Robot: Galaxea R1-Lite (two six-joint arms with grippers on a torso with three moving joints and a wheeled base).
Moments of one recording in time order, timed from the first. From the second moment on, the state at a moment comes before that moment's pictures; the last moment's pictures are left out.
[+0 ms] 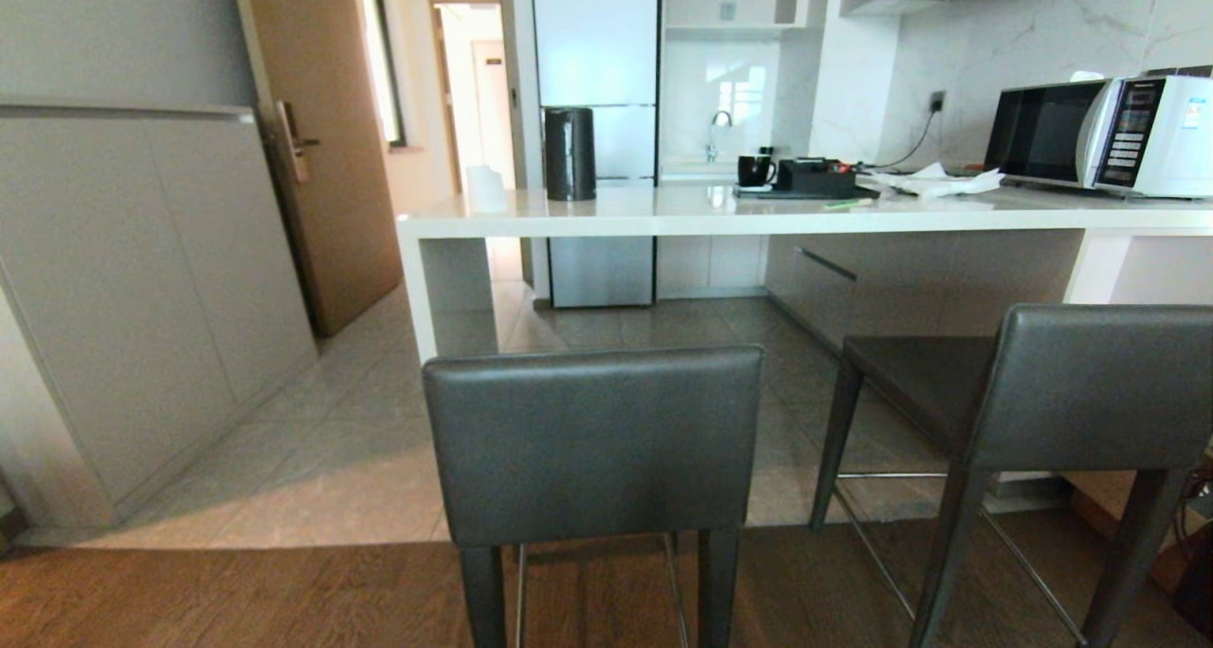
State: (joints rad) left arm 0.00 0.00 -0.06 0.12 0.02 -0.05; right arm -0.01 0.00 0.00 0.00 0.03 -0.10
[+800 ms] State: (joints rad) left arm 0.00 0.00 -0.06 0.12 0.02 -0.05; right arm -0.01 0.00 0.00 0.00 0.03 -0.09
